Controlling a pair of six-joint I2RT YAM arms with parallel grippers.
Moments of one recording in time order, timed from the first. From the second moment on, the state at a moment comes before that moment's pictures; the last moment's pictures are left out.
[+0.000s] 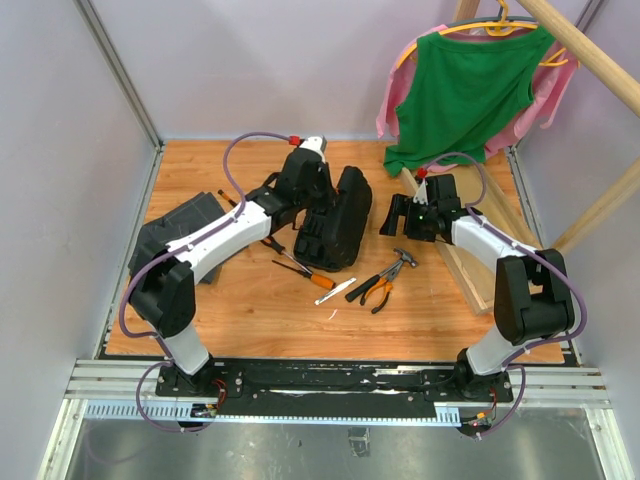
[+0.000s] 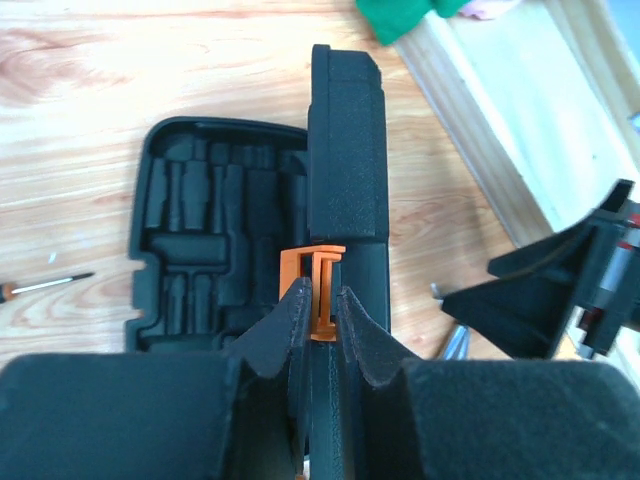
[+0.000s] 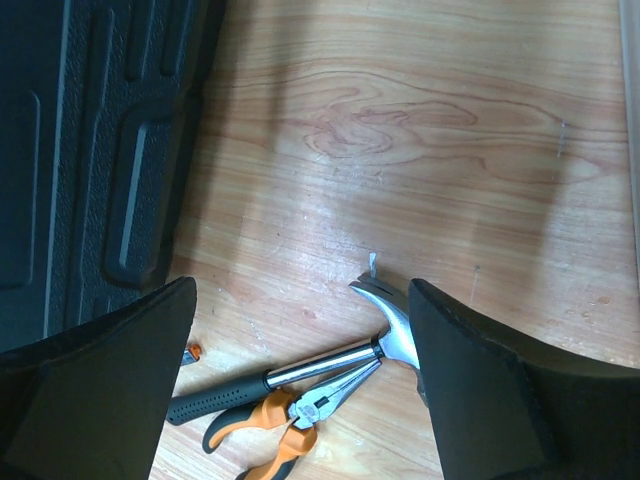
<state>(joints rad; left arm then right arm) -0.64 1.69 1.37 -0.19 -0.16 -0.47 0.22 1.60 1.00 -0.26 -0.29 0.33</state>
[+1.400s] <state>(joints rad) -0.84 1.63 1.29 -0.09 -0.09 -0.53 0.16 1.53 0.87 -0.24 -0.22 0.43</state>
